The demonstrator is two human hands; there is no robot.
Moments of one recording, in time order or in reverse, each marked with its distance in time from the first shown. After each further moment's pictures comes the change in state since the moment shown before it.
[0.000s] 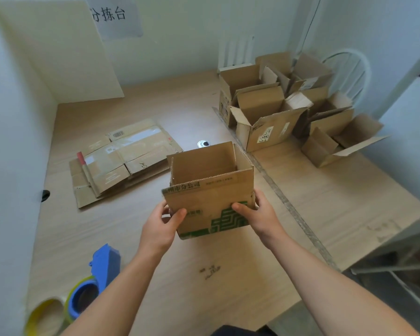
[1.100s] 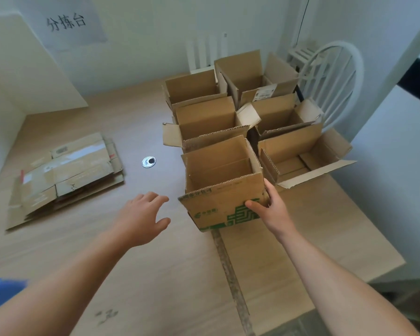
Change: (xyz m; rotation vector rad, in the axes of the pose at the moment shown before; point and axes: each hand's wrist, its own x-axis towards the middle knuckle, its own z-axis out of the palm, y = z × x) left_hand 0.080 0.130 0.210 1.269 -0.173 0.273; right_hand 0.130 -0.011 -0.310 -0.133 -0.034 -0.028
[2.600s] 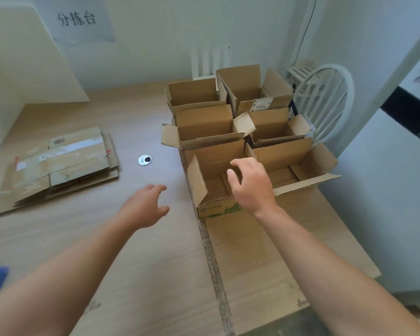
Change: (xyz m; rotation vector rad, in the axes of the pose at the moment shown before) left_hand 0.021 0.020 0.005 -0.291 -0.017 -0.175; right_hand -0.004 -0.117 0.032 -0.816 0.168 -0.438
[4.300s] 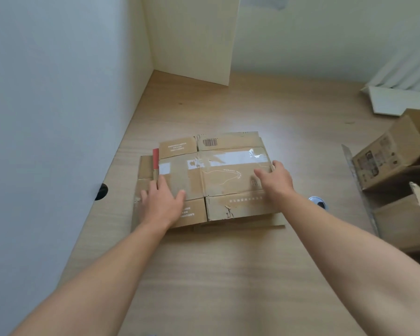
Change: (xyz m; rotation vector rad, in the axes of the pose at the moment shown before) left_hand 0.121 -0.468 -0.060 -0.293 0.249 -0.634; right_hand 0.238 -0.272 0.455 0.128 -0.383 0.525
